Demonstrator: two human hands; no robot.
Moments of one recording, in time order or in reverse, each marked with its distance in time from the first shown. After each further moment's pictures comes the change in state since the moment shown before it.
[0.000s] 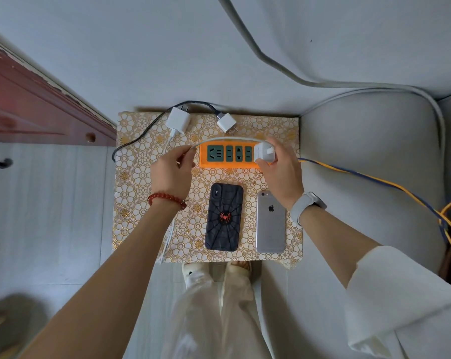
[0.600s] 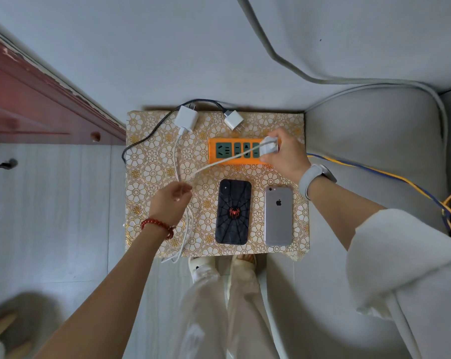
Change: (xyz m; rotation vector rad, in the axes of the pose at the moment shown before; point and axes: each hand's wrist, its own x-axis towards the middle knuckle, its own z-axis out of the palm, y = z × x) left_hand -0.026 -0.058 -0.026 0.091 -0.297 -0.182; right_hand 0.025 -0.017 -0.006 -0.056 -0.204 0.121
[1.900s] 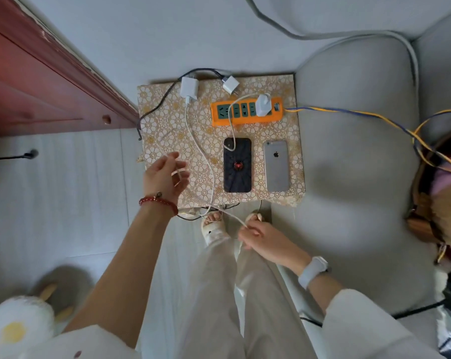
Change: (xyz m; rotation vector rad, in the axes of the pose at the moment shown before) left_hand -0.097 0.026 -0.050 -0.935 0.068 -0.315; right_hand -0.260 -0.005 0.047 0.194 -0.661 0.201
